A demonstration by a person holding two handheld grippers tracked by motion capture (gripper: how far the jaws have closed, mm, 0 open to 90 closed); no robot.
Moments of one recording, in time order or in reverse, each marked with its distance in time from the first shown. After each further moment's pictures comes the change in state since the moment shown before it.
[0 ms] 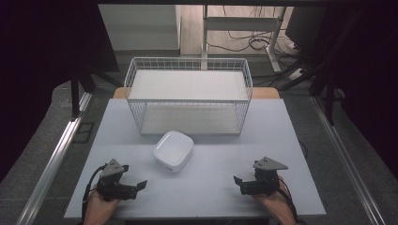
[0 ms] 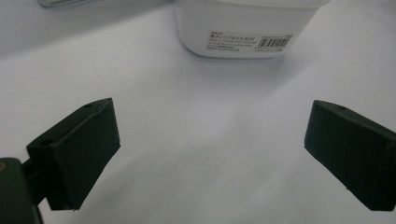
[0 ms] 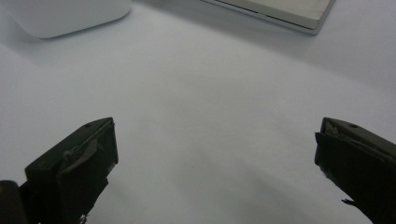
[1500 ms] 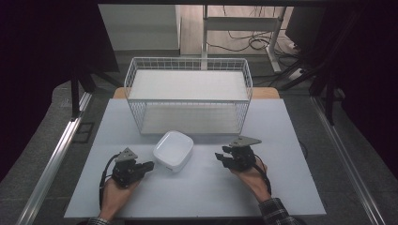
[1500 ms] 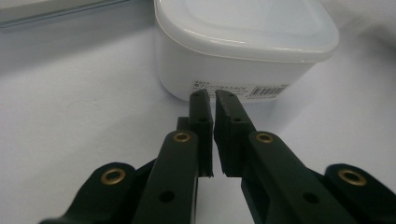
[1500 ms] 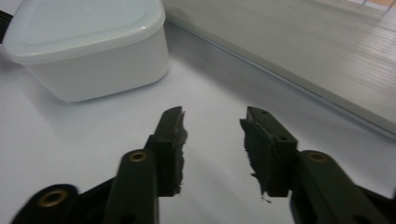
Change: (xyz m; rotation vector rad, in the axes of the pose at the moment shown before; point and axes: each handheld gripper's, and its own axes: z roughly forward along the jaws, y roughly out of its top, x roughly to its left) left arm 0.000 0.032 0.037 0.017 -0.063 -0.057; right arm 0.013 0.067 0.059 -0.005 0.139 -0.077
